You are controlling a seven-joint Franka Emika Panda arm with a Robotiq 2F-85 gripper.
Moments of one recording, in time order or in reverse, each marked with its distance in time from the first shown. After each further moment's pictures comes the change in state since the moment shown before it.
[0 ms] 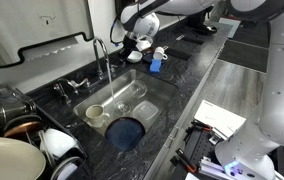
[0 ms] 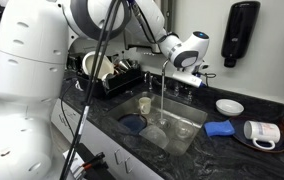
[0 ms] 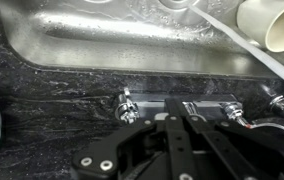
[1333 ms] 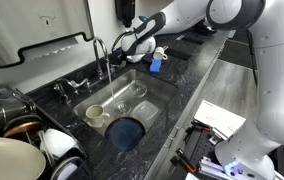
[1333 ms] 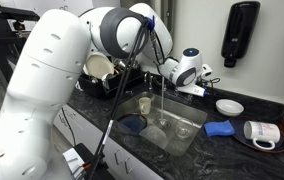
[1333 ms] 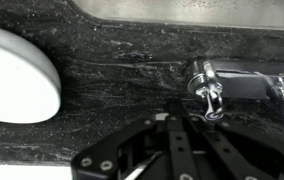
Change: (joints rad) arm -0.074 0.172 0.092 0.011 -0.268 0.506 0.216
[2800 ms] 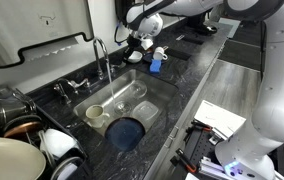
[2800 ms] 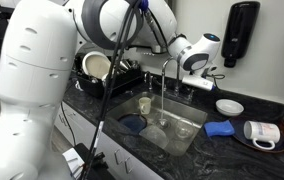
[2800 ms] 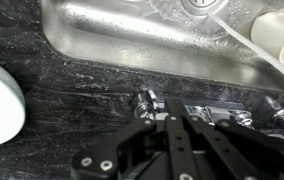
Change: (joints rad) arm -0.123 -0.118 0.067 0.047 0.184 -0.528 -0.332
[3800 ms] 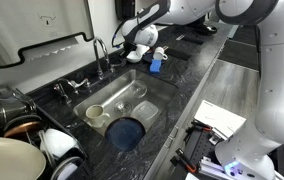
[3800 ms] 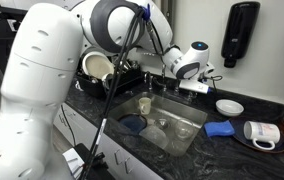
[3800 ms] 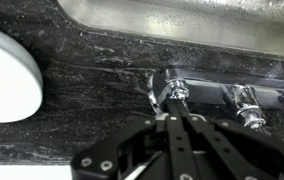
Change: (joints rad) arm 0.087 0.048 -0.044 -0.048 0.016 0.326 0.054
